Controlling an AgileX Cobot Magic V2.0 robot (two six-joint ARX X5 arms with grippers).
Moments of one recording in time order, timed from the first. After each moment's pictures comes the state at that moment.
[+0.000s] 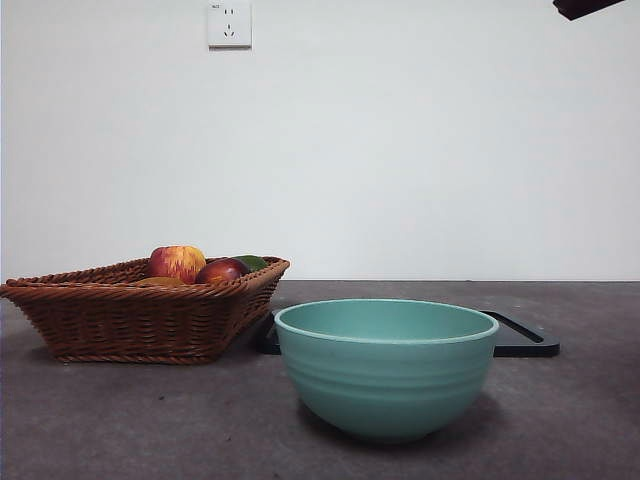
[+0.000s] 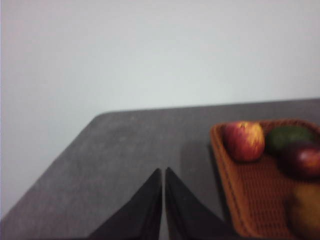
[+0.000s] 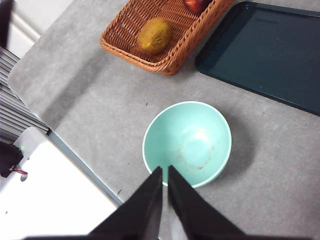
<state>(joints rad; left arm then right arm) 0.02 0.08 0.11 -0.01 -0.03 0.09 0.66 0.67 0.81 -0.75 -0.27 0.35</state>
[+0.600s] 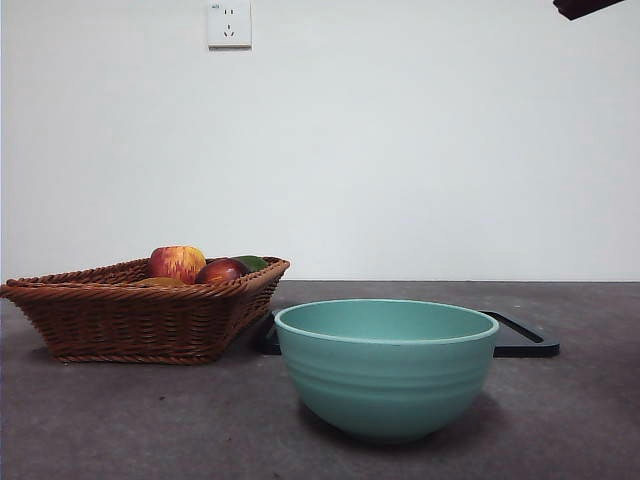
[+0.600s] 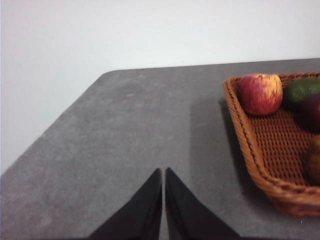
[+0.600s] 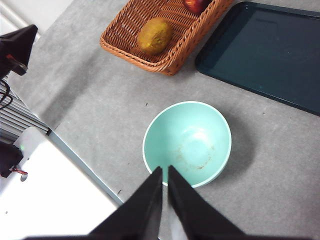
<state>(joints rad) 0.06 0.01 0.04 -0.14 -0.03 0.09 0.66 0.67 0.81 -0.75 -0.27 0.35</state>
